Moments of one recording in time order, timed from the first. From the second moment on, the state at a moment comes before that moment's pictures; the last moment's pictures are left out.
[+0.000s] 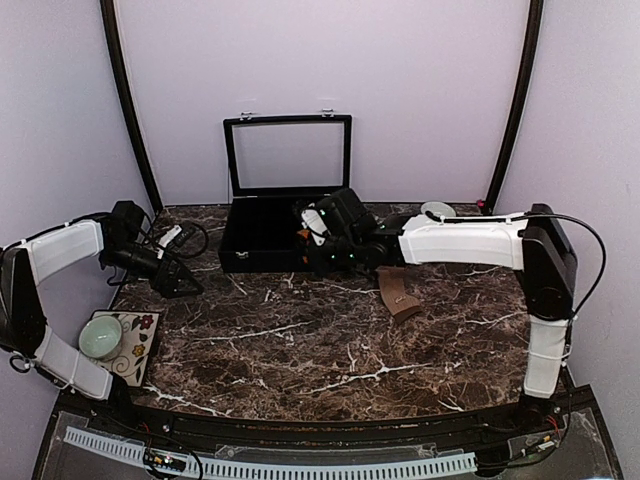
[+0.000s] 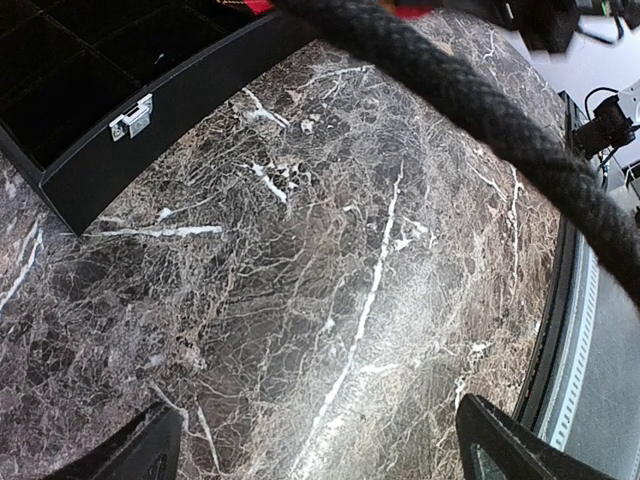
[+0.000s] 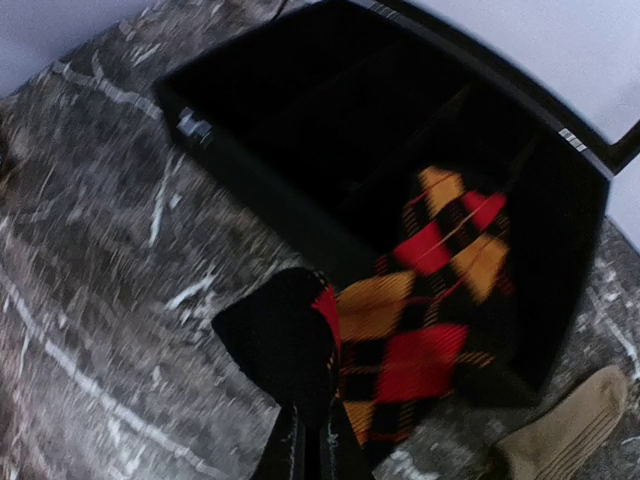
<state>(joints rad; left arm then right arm) 0.01 1.41 0.98 -0.83 0.80 0.65 0.92 1.97 1.59 -0.26 0.22 0.03</state>
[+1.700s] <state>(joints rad) -0.64 1.53 0.87 -0.66 0.60 0.99 1.03 1.85 0.90 0.32 -0.33 0.63</state>
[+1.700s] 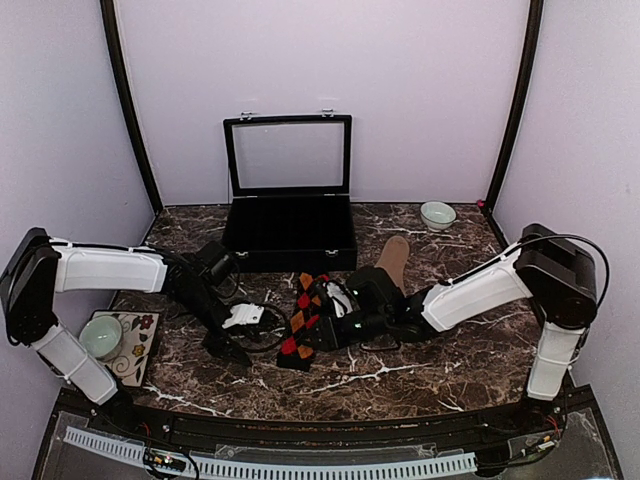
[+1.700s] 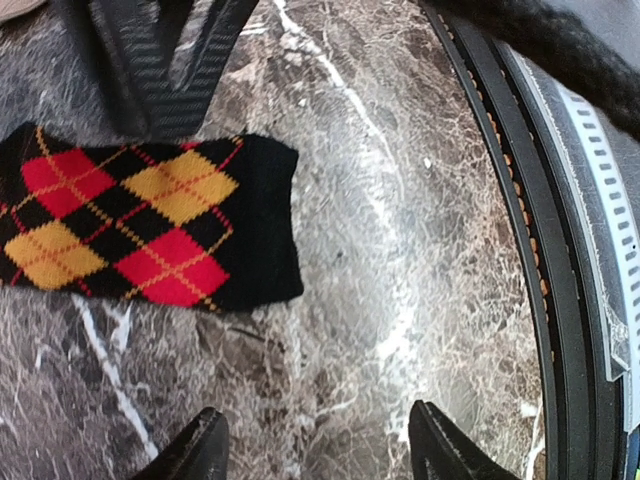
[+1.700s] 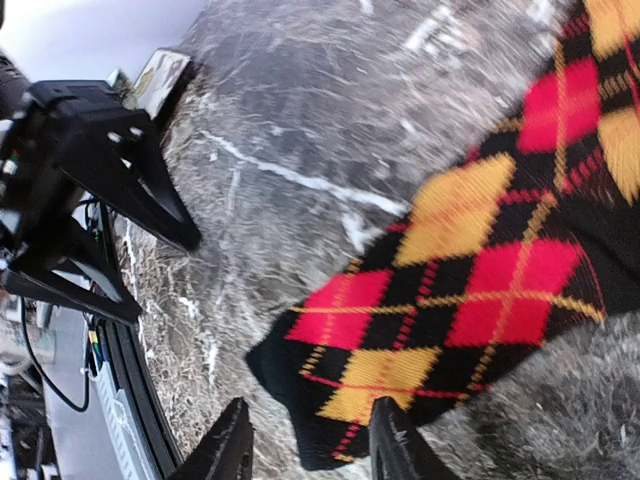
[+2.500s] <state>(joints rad) -0.46 1.65 0.98 -0.65 0.83 0.81 1.22 1.75 0.79 0.41 -0.06 -0.18</state>
